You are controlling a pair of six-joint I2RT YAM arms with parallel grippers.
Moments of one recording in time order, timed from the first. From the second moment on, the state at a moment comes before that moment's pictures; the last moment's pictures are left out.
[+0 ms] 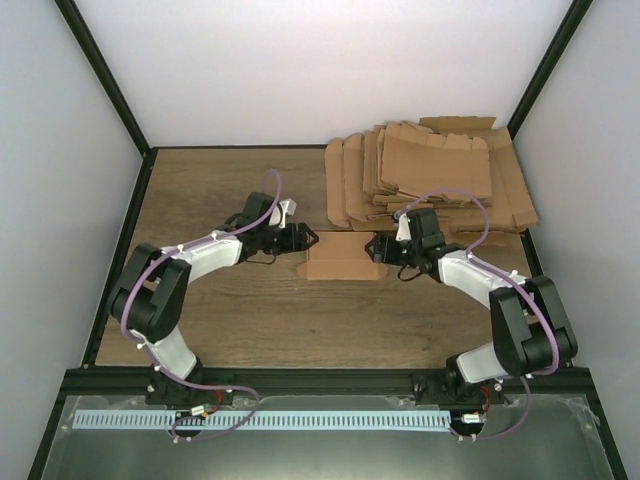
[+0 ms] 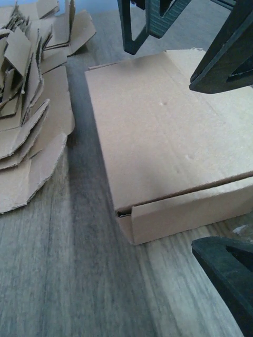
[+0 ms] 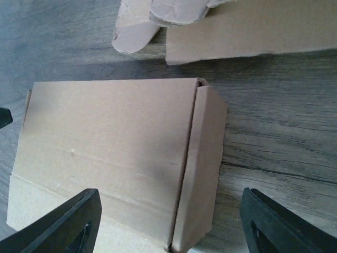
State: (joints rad) left arm -0.47 1.70 0.96 -0.07 0.46 -0.56; right arm 0.32 1.42 0.71 -0.12 -0.32 0.40
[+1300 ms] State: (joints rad) left arm -0.54 1.54 0.87 -0.22 0.47 -0.55; right arm 0.32 1.28 0.61 -0.19 -0.53 0.45
